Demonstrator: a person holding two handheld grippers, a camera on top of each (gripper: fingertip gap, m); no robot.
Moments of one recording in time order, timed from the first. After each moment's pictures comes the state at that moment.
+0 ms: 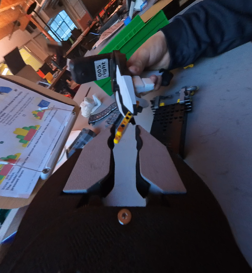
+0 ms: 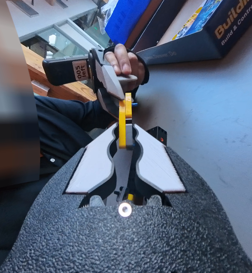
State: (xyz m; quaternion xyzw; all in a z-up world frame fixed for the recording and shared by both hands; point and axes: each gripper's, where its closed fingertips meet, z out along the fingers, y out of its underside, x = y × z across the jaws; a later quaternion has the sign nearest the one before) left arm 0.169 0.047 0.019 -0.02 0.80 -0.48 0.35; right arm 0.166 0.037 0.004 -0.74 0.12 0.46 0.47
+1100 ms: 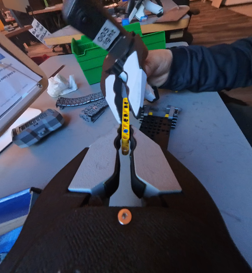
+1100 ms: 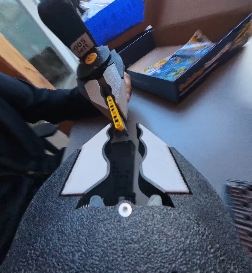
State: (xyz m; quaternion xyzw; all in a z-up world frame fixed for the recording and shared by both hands) left arm 0.178 0.041 0.005 -0.15 0.80 -0.55 0.18; right arm 0.186 0.048 0.009 -0.80 0.04 0.25 0.55
